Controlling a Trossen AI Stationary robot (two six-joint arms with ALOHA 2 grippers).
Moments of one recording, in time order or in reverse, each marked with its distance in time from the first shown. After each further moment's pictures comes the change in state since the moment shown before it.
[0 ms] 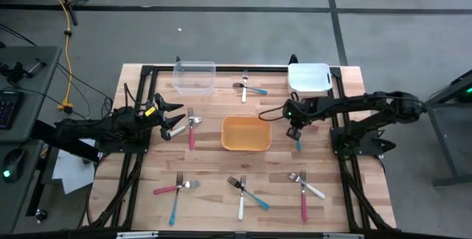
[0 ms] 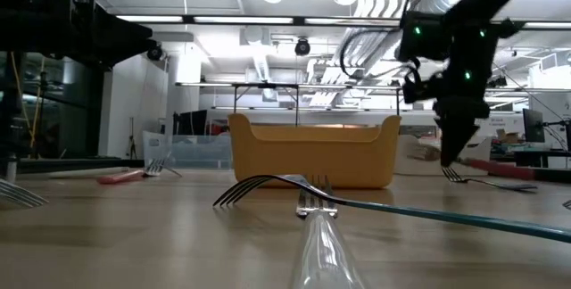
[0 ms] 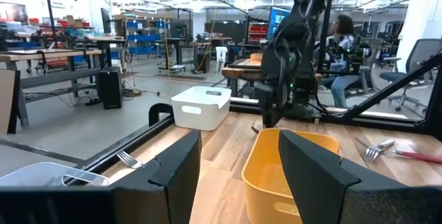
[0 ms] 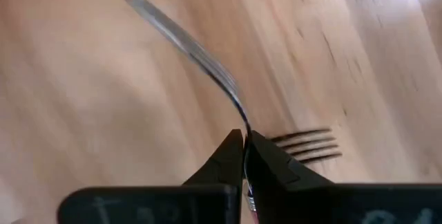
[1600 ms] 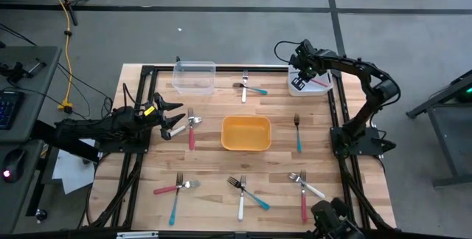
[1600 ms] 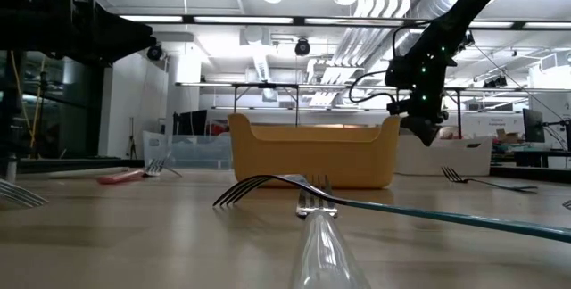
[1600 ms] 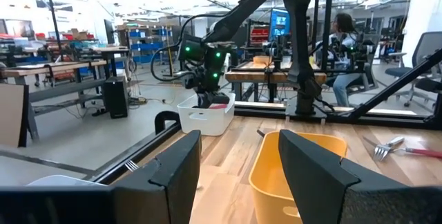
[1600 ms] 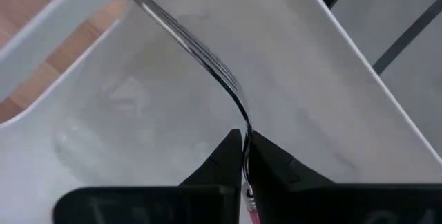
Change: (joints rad) left arm 0.000 0.000 0.000 0.017 -0.004 0.060; right arm -0.771 0.333 0.378 0.019 0.013 -0.493
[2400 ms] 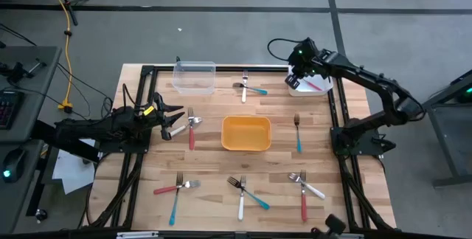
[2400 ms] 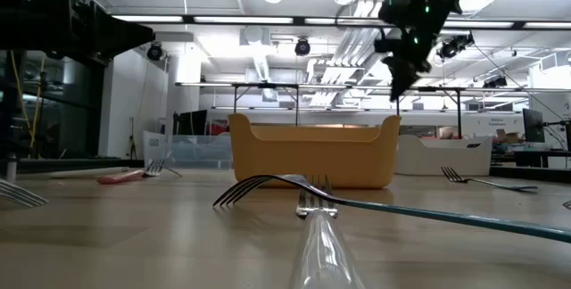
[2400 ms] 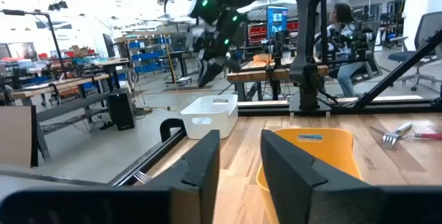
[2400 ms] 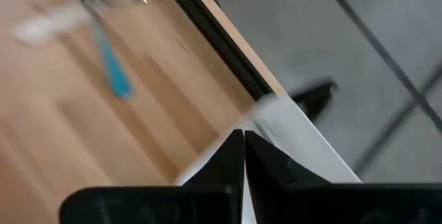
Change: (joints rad) left arm 0.000 0.000 0.000 0.008 0.013 0.107; right arm 0.250 -0.297 0.073 -0.060 -0.007 0.116
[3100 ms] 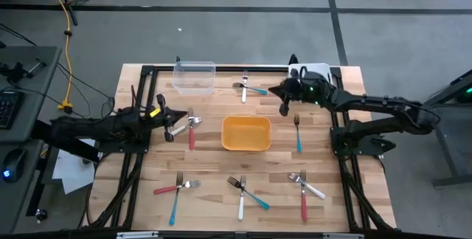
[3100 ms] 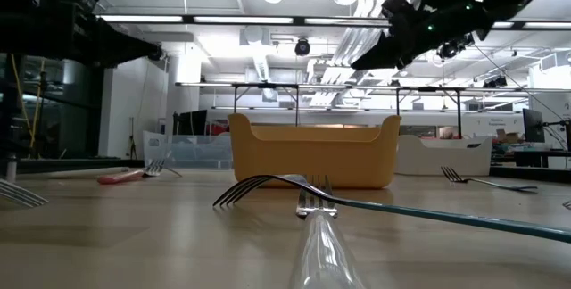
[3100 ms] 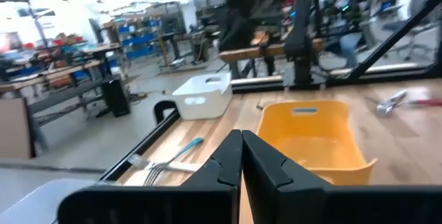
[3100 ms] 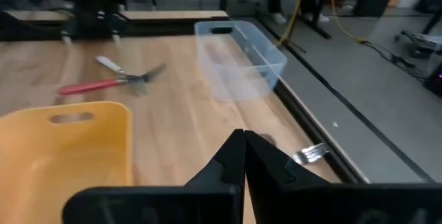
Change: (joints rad) left arm 0.000 0.116 0.002 0.003 -0.006 0.014; right arm 0.328 -0.260 -0.525 0.901 -0.226 0.043
